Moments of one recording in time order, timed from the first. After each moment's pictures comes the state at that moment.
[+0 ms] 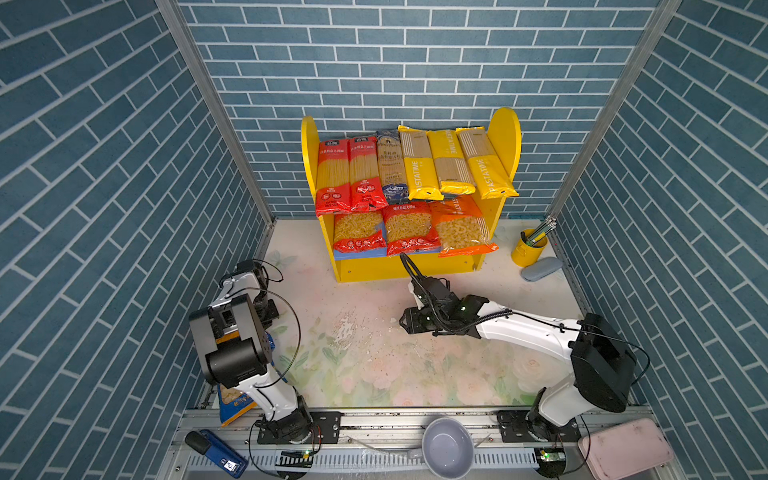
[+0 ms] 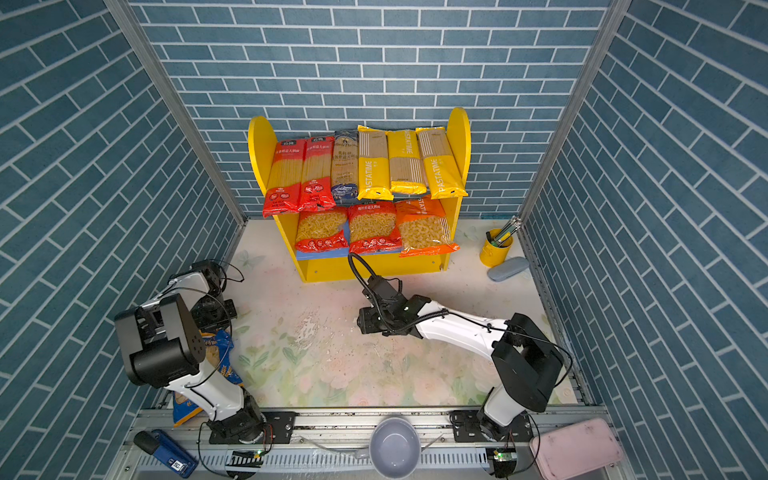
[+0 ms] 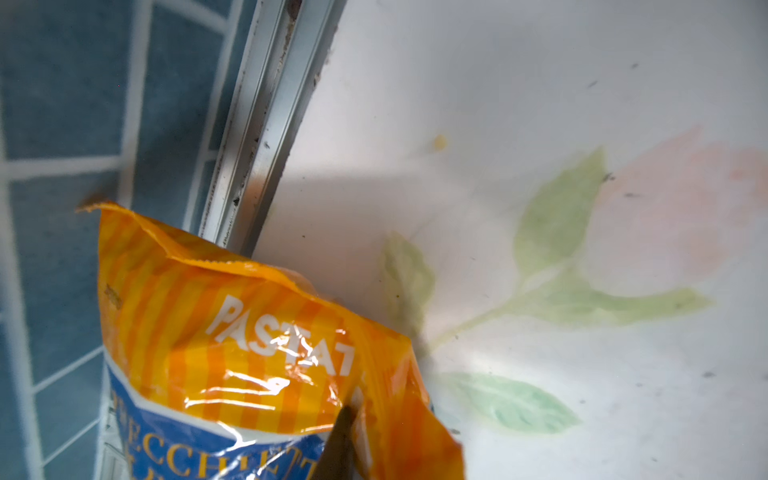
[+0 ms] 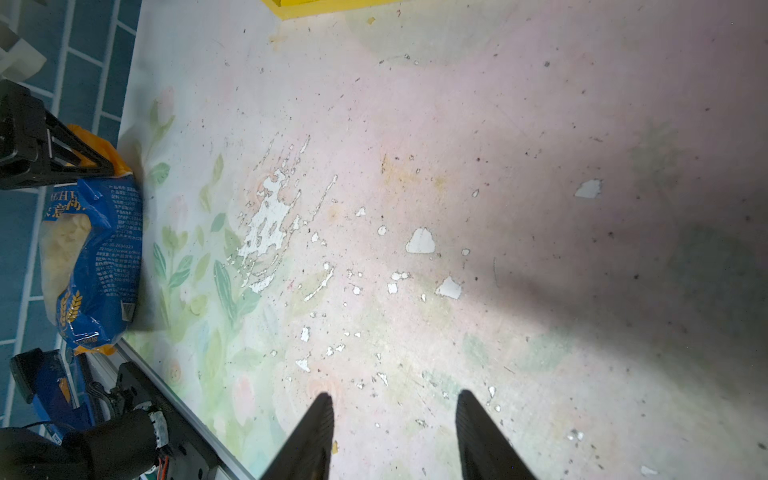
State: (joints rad) left arm 0.41 1.70 1.09 -0.91 -0.25 -0.15; right arm 0.99 1.57 1.04 -0.36 -0.09 0.68
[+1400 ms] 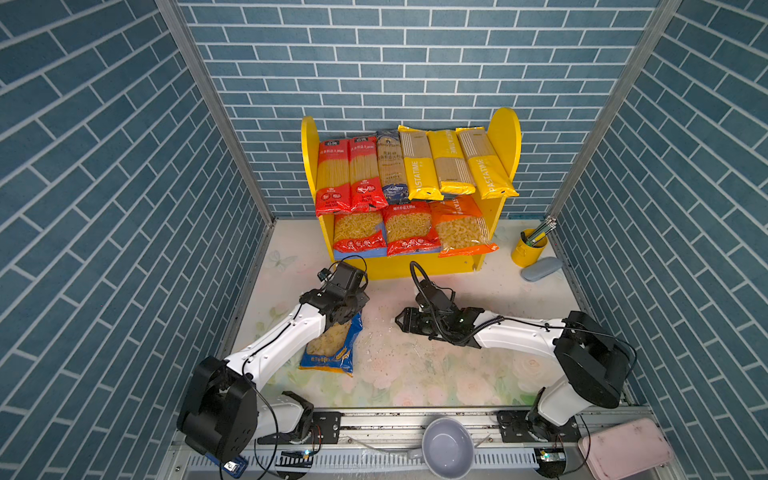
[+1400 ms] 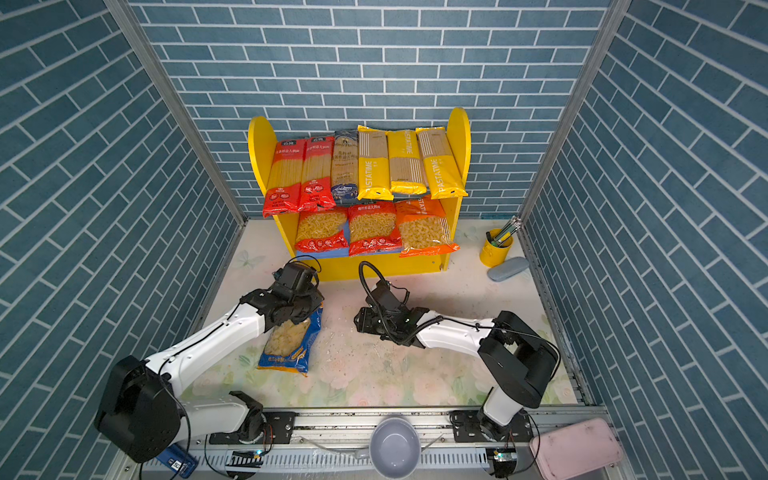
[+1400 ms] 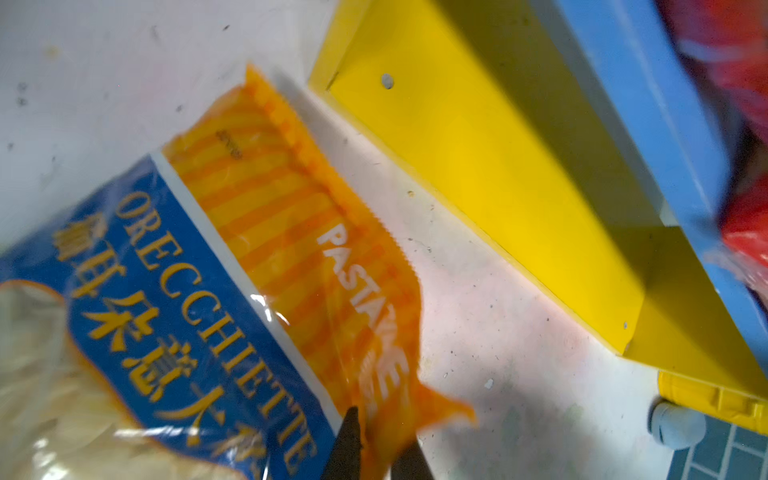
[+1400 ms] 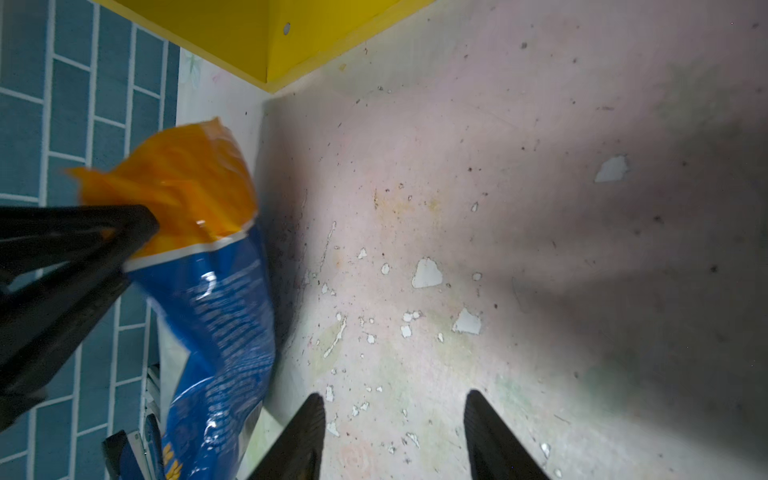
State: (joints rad) left arm -0.49 1.28 0.88 -0.54 -0.13 -1.13; right arm 0.99 1.61 0.88 -0.03 -0.07 0.97
